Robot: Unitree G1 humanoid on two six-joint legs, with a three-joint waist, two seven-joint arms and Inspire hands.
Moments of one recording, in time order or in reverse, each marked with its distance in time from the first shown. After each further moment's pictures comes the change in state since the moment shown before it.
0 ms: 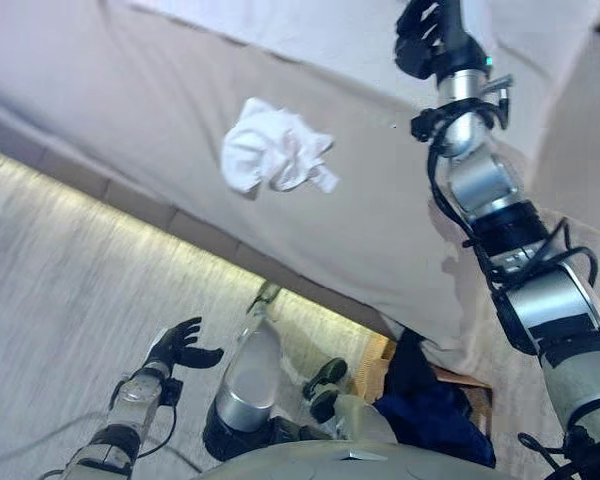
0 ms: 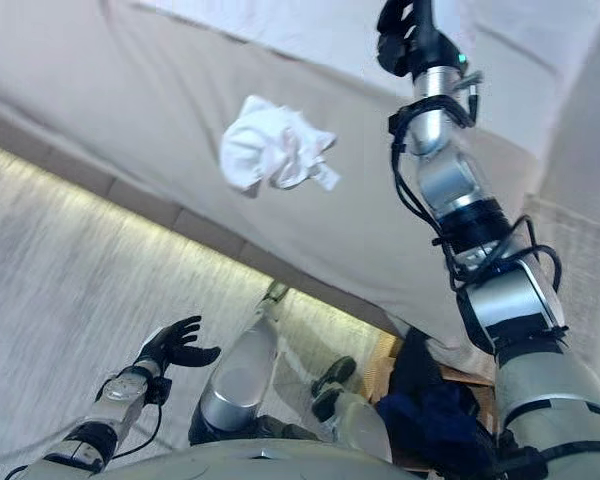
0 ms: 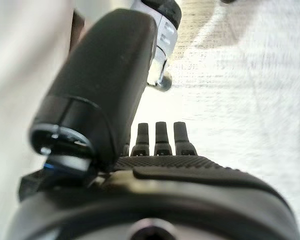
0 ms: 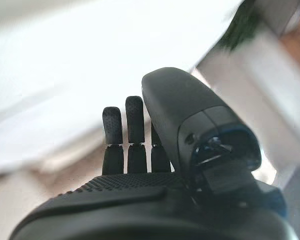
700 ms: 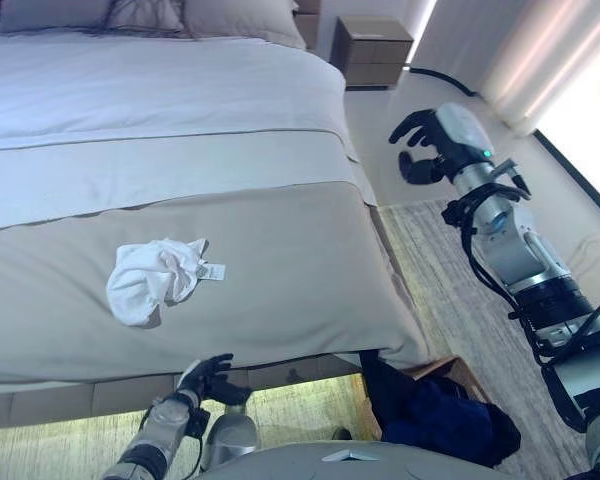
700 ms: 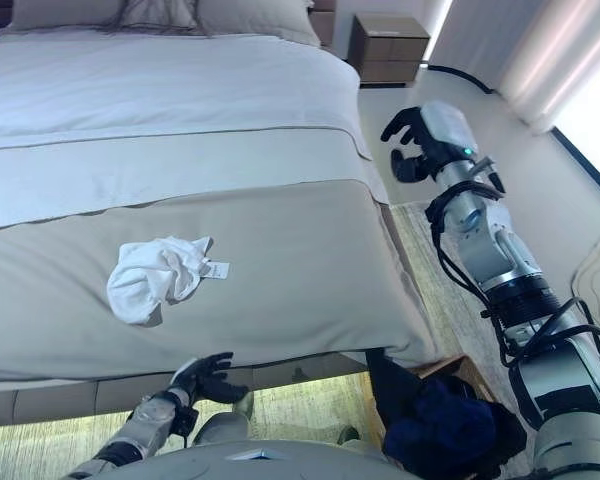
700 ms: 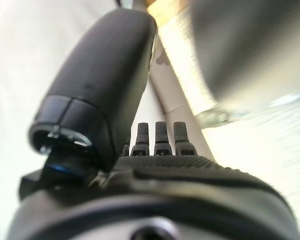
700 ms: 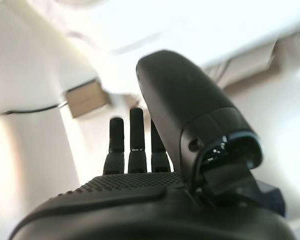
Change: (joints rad) left arm 0.056 -0.142 -0.052 0.020 0.055 0.056 -0.043; right arm 0.339 -0.151 0.102 -0.077 -0.185 -0.095 0.393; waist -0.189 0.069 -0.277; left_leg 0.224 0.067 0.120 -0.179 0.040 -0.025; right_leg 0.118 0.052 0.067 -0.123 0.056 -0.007
